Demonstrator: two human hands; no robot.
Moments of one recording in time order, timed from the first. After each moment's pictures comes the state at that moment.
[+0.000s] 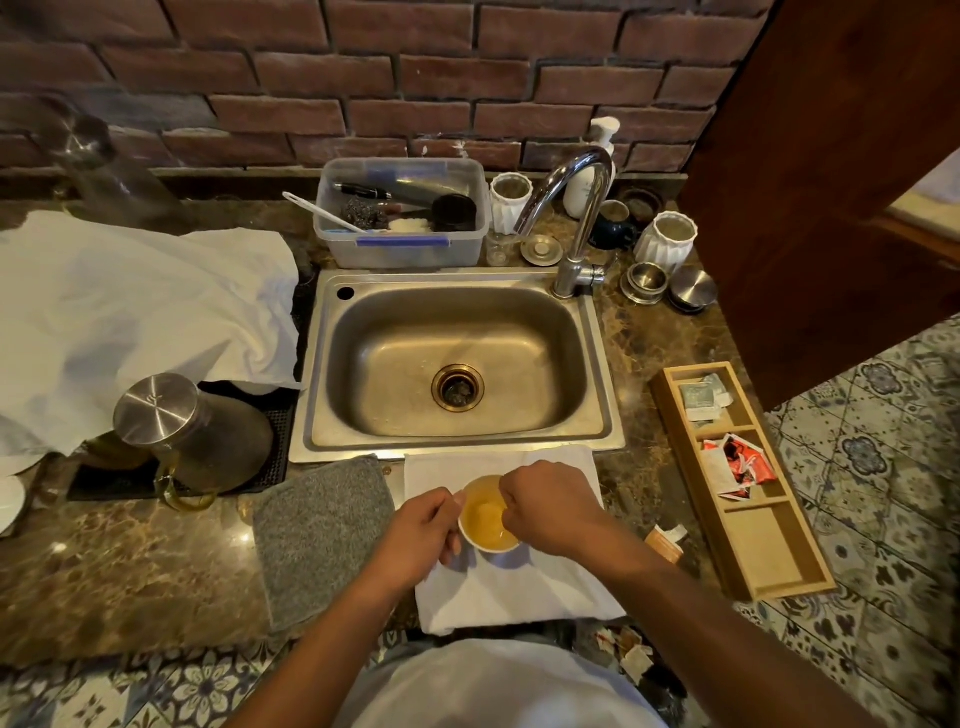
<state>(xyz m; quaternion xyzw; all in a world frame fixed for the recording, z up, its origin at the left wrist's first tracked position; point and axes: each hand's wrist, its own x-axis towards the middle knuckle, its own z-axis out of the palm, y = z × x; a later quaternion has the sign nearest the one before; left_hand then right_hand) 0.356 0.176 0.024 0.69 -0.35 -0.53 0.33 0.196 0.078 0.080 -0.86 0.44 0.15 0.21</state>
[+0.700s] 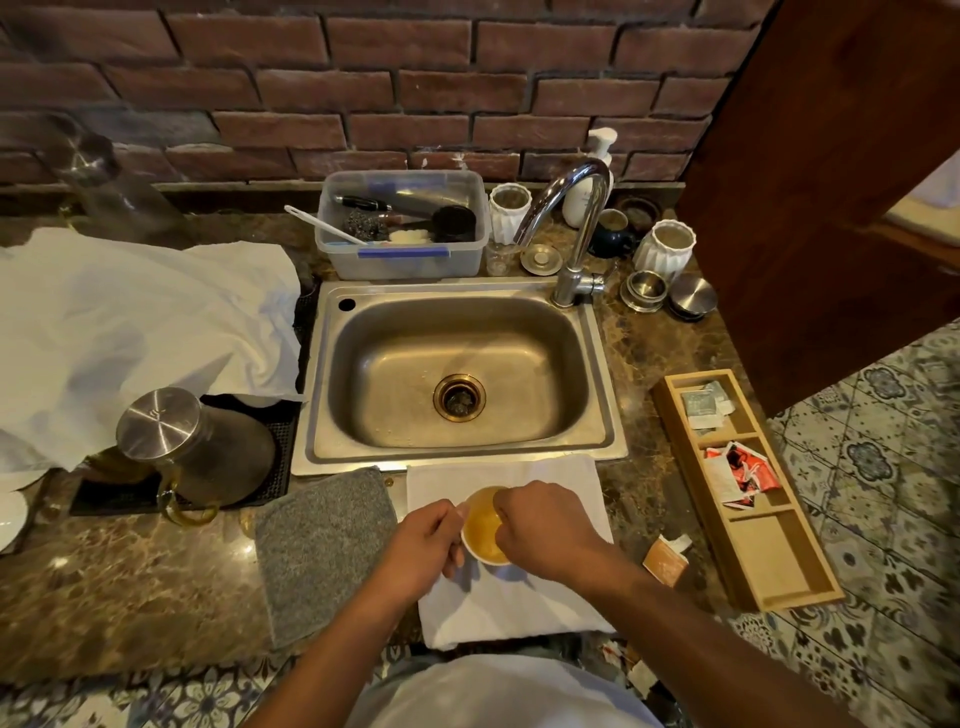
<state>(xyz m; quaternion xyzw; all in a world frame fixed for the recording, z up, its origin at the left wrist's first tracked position) 0.357 0.177 0.020 0.70 -0.36 -0.53 0.32 0.202 0.091 0.074 -0.84 0.46 0.17 0.23</state>
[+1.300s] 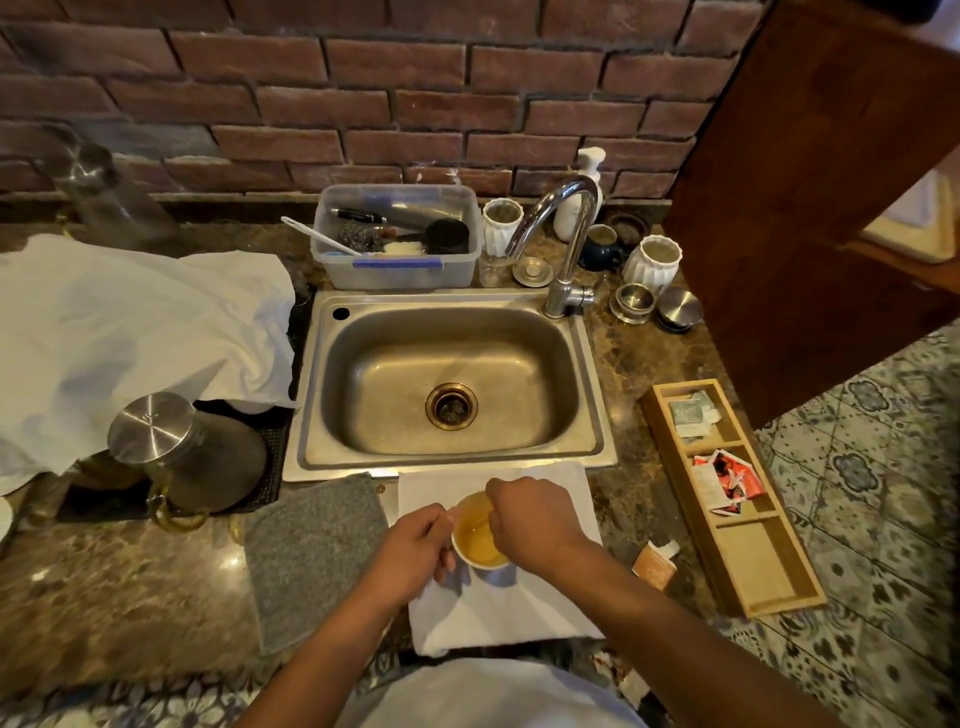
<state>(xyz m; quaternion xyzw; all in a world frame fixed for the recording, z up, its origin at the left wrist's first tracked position) 0.359 0.173 0.014 0.70 -0.37 -0.53 0.31 0.206 0.085 0.076 -0.86 0.46 0.14 0.15</state>
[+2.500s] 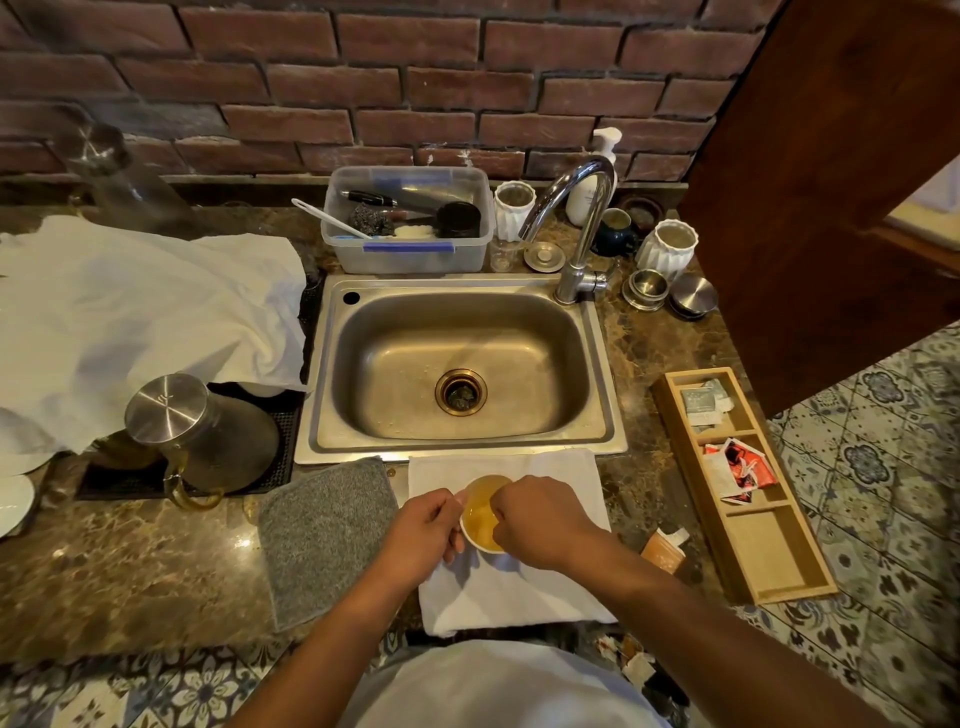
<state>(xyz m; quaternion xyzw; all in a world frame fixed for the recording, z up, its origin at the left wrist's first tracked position) 0.357 0.175 0.023 0.70 -0.34 -0.53 0.34 0.209 0.094 0.069 -0.84 0.44 0.22 0.21</state>
